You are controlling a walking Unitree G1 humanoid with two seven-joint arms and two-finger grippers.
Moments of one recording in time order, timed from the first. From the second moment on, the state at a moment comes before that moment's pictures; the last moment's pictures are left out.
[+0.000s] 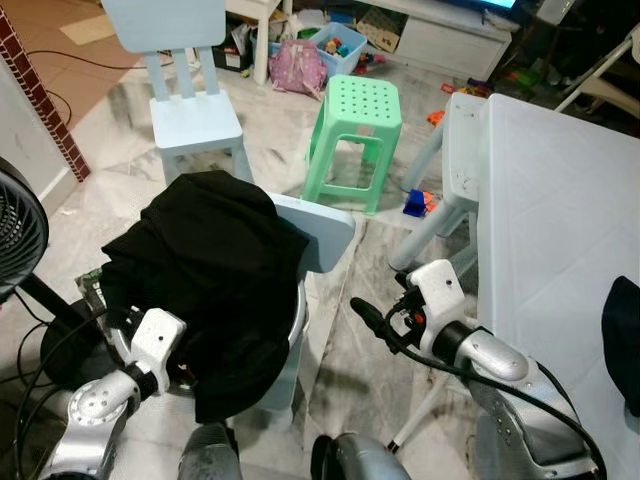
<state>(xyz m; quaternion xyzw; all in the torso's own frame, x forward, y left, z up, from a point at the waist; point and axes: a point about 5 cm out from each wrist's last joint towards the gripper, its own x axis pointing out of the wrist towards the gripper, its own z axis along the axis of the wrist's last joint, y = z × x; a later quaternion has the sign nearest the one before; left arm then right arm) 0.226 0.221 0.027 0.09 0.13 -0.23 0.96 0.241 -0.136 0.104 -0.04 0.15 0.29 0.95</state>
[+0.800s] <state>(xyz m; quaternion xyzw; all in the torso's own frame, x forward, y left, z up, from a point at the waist) 0.235 0.165 0.125 0.09 -0.01 -0.11 0.99 0.267 -0.134 0.105 -0.02 0.10 0.21 0.97</state>
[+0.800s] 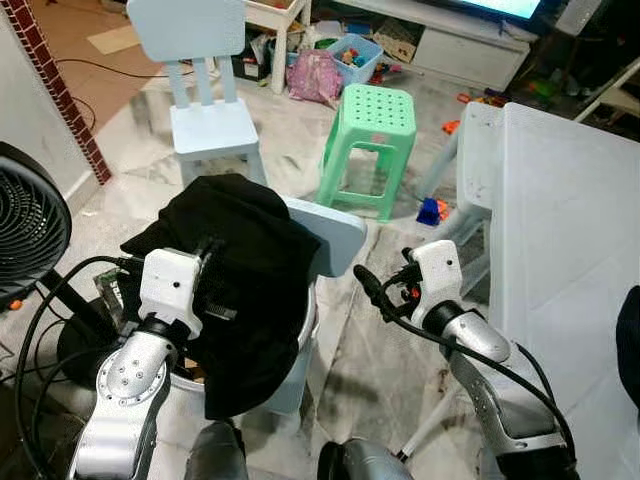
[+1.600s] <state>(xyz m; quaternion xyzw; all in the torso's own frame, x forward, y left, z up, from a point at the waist) 0.236 0.151 0.133 0.08 0.01 -0.14 0.99 0.273 -0.137 0.103 -0.01 0.08 0.17 0.98</state>
